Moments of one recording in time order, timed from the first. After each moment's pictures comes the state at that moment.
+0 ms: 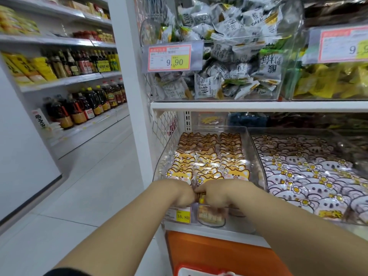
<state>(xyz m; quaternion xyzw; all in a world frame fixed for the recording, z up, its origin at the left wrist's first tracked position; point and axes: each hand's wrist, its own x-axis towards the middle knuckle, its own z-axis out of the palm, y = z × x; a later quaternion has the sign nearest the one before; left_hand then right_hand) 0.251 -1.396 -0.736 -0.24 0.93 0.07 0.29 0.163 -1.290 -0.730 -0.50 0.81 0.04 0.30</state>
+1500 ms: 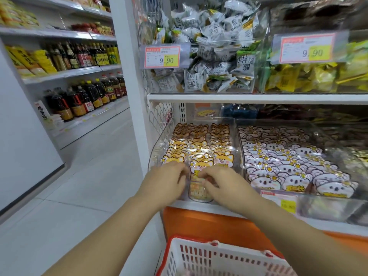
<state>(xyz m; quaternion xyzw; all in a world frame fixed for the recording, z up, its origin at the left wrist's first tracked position) 0.326 -1.341 -0.724 -0.22 0.96 0.08 -0.13 0.198 -1.194 -0.732 -0.55 0.79 -0.27 0.01</state>
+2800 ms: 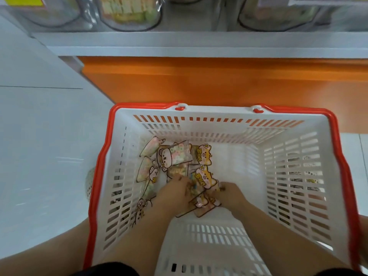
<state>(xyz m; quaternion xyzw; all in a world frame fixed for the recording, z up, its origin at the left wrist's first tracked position) 0.405 -1.172 -1.103 -0.24 0.87 0.30 0.32 0.297 -1.005 -1.121 0.03 0.80 -0.29 0.52</state>
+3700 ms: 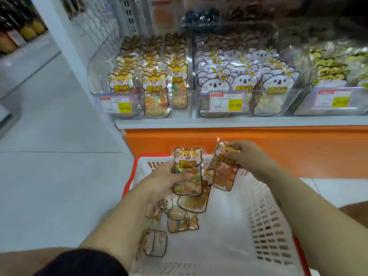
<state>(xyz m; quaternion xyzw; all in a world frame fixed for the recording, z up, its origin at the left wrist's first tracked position) 0.356 -1.213 -0.886 -0.28 0.63 0.72 0.11 0.187 -1.020 -0.858 -0.16 0.83 -0.44 0.29</state>
